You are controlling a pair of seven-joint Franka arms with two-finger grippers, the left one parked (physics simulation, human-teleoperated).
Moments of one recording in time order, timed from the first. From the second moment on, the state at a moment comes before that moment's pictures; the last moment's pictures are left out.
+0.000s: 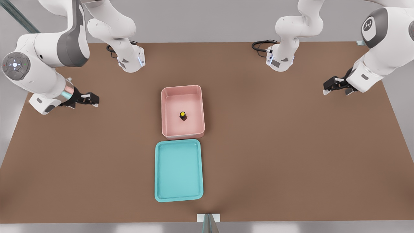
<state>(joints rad) 0.06 0.07 0.03 -1.51 -0.03 1.44 0.00</state>
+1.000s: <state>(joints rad) 0.35 0.49 0.38 -1.95 -0.19 2.18 1.27</state>
